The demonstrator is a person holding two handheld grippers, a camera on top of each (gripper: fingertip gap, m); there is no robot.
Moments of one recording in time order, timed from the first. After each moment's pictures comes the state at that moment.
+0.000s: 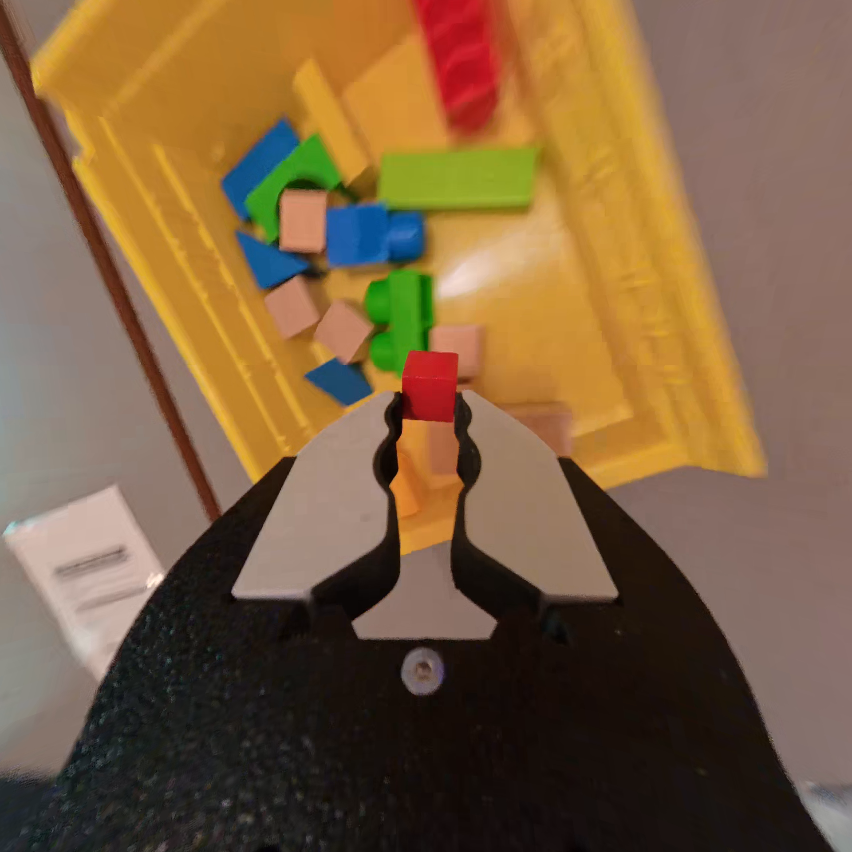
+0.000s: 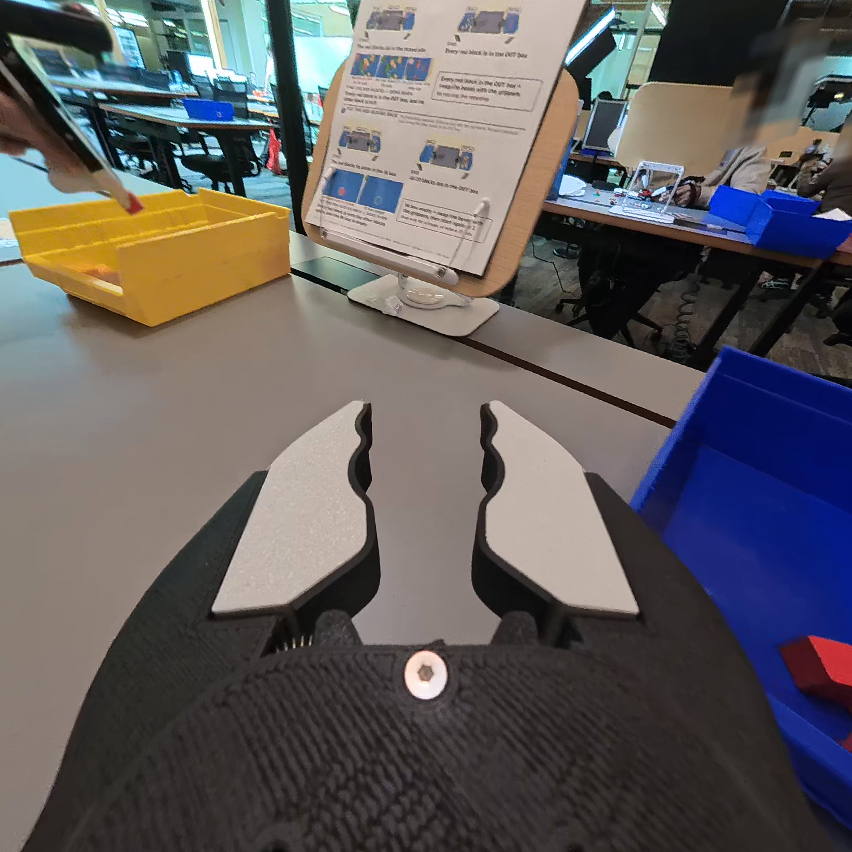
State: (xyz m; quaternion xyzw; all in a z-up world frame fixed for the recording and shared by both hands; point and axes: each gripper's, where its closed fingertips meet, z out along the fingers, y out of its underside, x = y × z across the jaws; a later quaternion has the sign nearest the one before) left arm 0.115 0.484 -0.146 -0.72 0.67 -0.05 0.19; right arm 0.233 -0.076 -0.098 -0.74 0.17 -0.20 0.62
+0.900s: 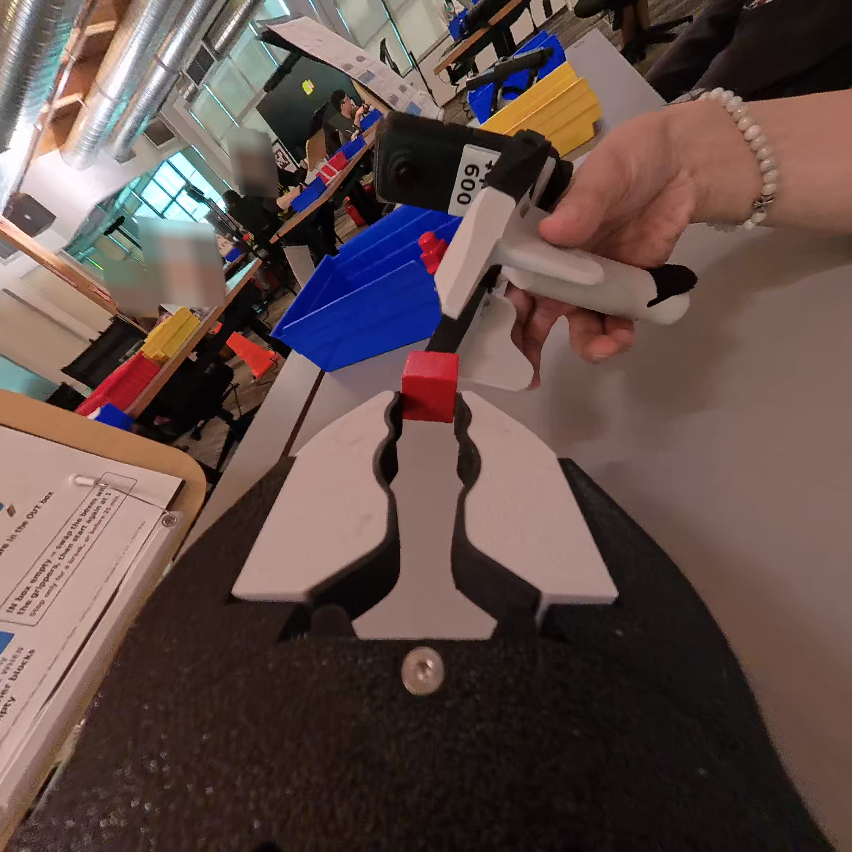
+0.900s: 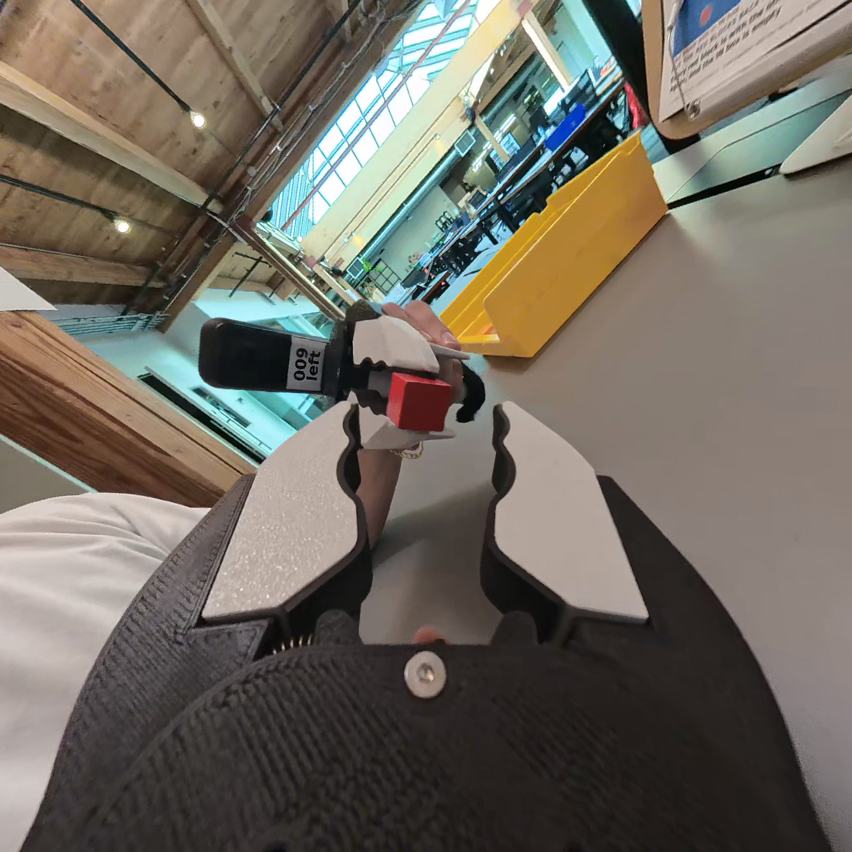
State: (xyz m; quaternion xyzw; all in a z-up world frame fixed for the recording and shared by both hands) left arm 0.137 0.049 -0.117 -0.06 0.77 -0.50 0.39; right arm 0.136 0.047 -0.112 -0.64 0.20 0.35 0.66
